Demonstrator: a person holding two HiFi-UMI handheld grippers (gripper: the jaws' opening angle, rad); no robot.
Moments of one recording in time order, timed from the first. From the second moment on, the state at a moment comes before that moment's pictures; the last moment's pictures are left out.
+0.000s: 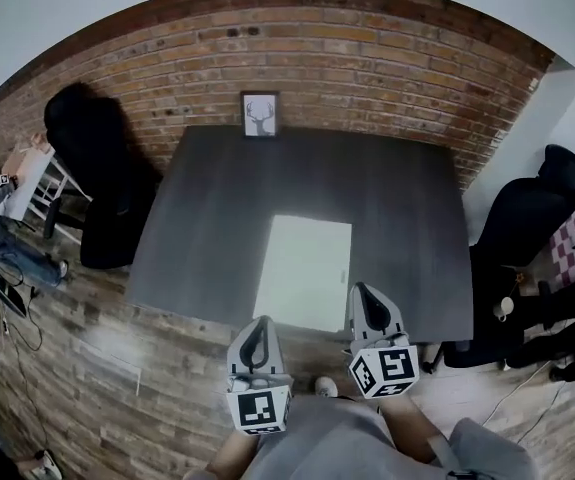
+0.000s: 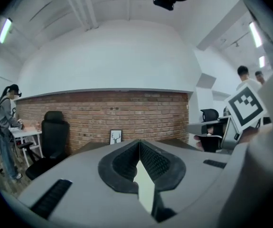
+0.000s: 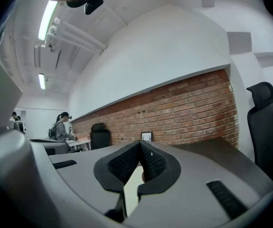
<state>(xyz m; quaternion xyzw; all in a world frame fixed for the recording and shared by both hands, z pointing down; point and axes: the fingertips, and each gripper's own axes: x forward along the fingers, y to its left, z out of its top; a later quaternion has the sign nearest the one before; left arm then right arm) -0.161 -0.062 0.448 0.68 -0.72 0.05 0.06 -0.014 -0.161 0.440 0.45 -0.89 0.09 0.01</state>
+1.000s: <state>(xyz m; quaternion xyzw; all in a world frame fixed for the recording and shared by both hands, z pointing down) -0.181 -0.127 0.446 0.78 -0.62 0.03 0.05 -0.010 -0.170 0.420 0.57 -0.82 0.05 0.02</state>
